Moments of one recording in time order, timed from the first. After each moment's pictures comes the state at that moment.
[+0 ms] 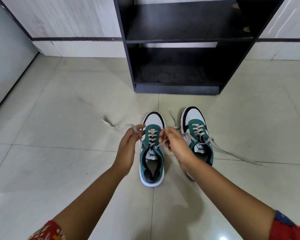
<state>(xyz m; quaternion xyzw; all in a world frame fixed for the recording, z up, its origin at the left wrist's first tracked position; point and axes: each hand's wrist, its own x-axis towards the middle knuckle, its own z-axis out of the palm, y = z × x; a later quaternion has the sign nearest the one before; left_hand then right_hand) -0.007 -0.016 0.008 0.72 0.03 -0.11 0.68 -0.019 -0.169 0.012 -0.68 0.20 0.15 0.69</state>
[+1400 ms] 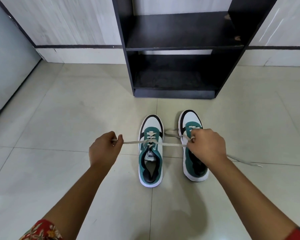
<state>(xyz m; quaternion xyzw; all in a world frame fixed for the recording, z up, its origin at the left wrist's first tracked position) 0.000 0.037 0.006 0.96 0.07 0.04 0.27 -0.041 -0.232 0.049 -0.98 0.15 0.07 0.12</state>
